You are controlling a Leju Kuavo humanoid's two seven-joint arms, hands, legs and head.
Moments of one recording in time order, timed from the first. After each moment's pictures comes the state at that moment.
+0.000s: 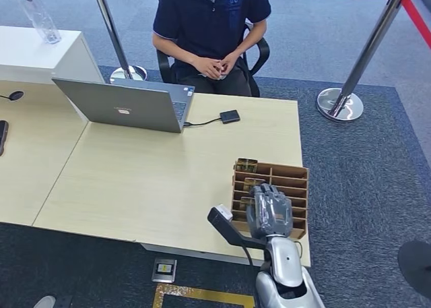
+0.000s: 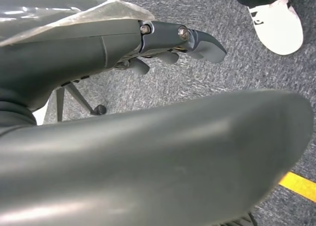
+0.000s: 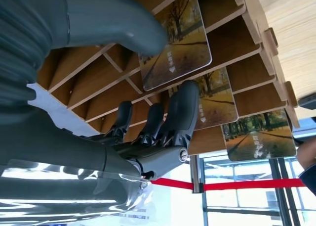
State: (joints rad) left arm -0.07 -0.16 1.27 -0.22 -1.13 0.00 -0.15; right arm -0.10 0.20 0.47 -0.99 1.50 -0.24 0.11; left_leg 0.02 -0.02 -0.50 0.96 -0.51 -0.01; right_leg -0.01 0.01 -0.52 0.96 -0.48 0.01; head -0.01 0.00
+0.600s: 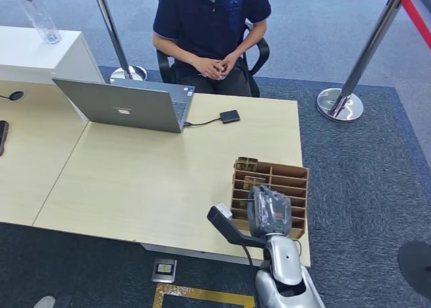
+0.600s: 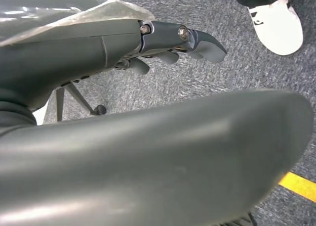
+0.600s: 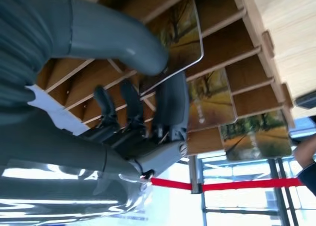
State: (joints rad) left arm -0.07 -0.16 1.27 -0.22 -1.13 0.00 -0.15; right arm -0.12 0.20 0.47 -0.97 1.49 -0.25 0.11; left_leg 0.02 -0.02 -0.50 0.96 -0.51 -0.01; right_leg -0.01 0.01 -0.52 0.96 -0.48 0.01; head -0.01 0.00
